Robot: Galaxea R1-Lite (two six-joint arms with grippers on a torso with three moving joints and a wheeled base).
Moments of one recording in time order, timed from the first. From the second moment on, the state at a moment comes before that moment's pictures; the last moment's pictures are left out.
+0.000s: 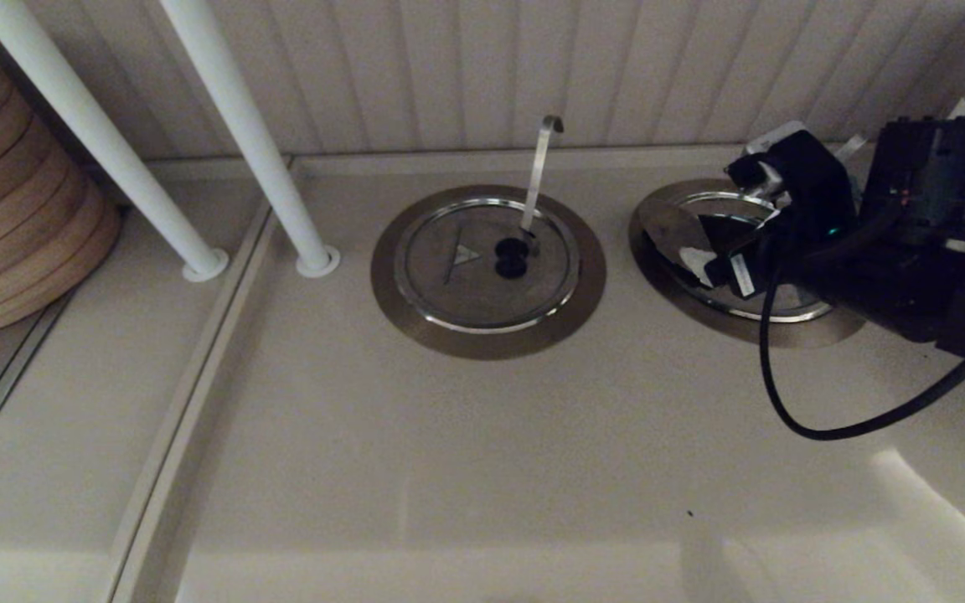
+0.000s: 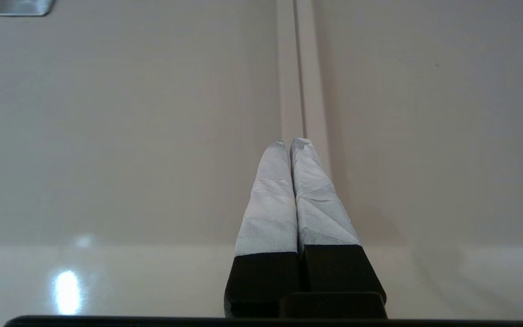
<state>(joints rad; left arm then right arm) 0.00 0.00 0.00 0.00 0.00 -0.01 0.32 1.65 -1.07 -0.48 -0.29 -0.46</state>
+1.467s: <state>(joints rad) 0.00 0.00 0.00 0.00 0.00 -0.01 0.33 1.84 -1.05 -0.75 -0.34 -0.53</state>
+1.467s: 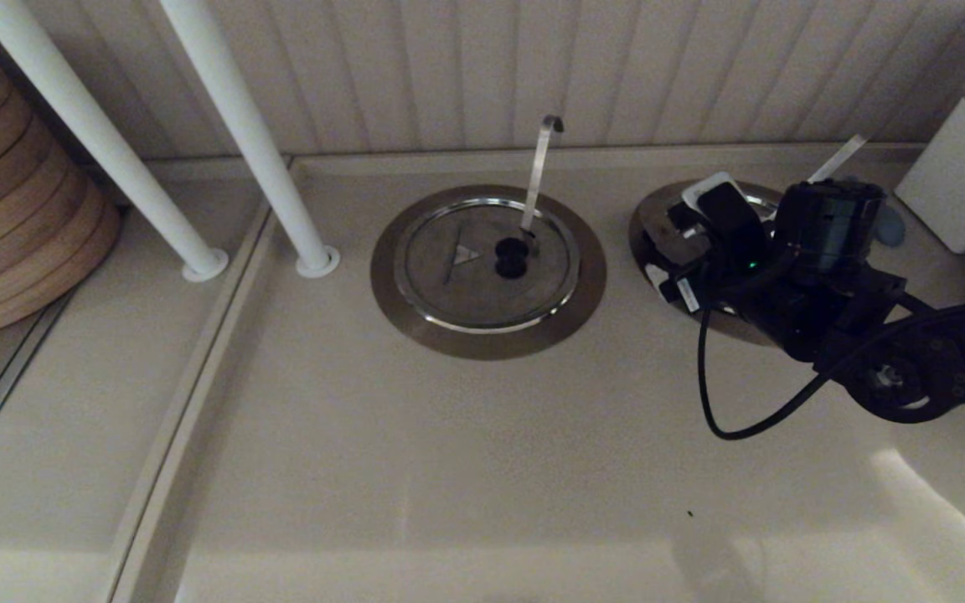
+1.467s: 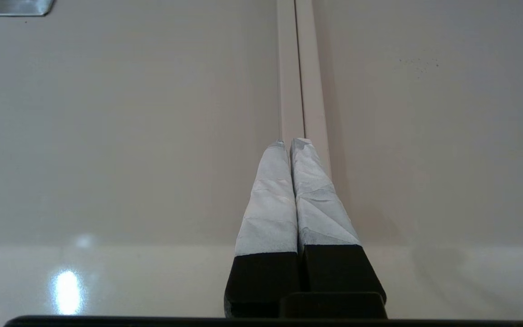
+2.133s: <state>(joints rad) 0.00 0.00 0.00 0.00 0.00 -0.01 0.32 1.86 -1.05 -0.79 -0.35 -0.55</state>
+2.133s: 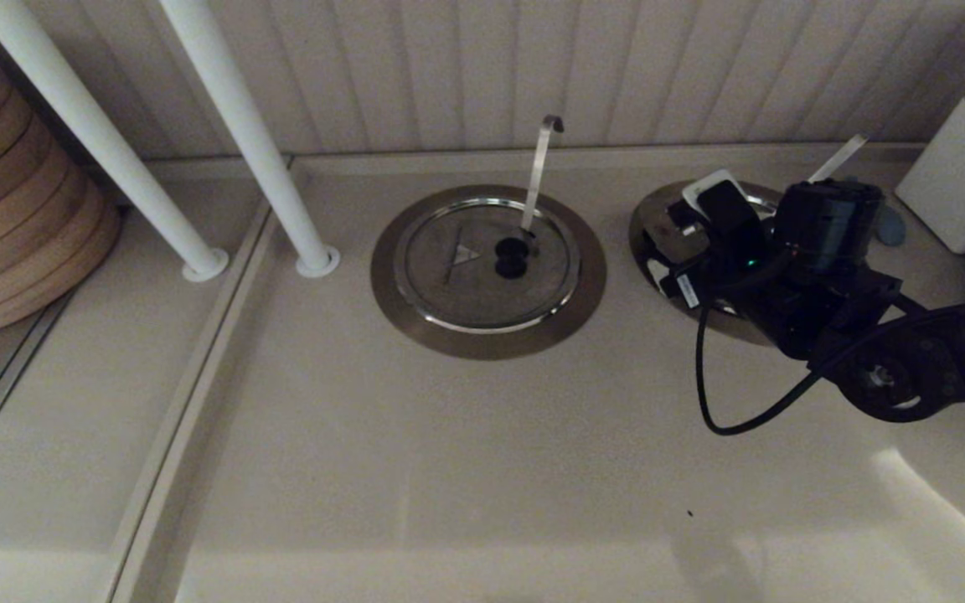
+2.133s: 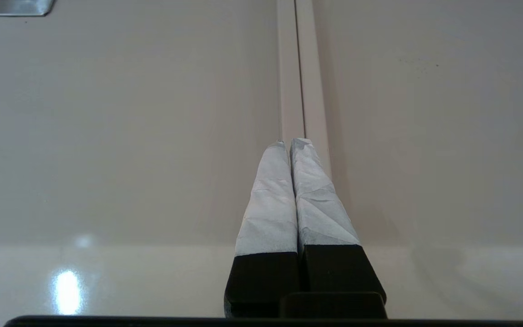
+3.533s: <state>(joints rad) 0.00 0.00 0.00 0.00 0.00 -0.01 0.28 1.86 -1.12 -0.84 -0.37 -0.52</state>
